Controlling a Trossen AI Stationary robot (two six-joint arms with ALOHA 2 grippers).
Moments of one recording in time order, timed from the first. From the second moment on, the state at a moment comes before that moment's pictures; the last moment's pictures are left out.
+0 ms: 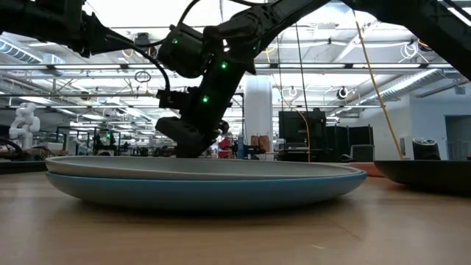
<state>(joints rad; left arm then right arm) -0.12 0.41 0.29 0.10 -0.58 0.16 -0.03 2.33 1.79 -0.49 0.29 0.14</state>
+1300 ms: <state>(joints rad) -0.12 0.41 0.29 0.10 -0.58 0.15 0.37 2.30 2.17 -1.02 0.10 0.24</state>
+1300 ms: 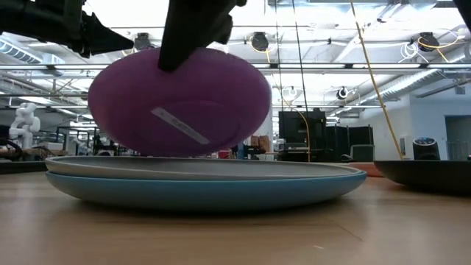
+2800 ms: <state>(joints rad) -0.12 0.41 0.29 0.10 -0.58 0.13 0.41 2.31 2.12 -1.12 0.32 0.59</state>
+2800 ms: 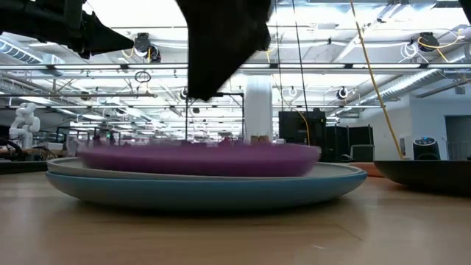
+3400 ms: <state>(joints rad) -0.12 0.41 0.29 0.10 -0.58 0.12 0.32 2.31 1.88 -0.81 0.14 0.52</state>
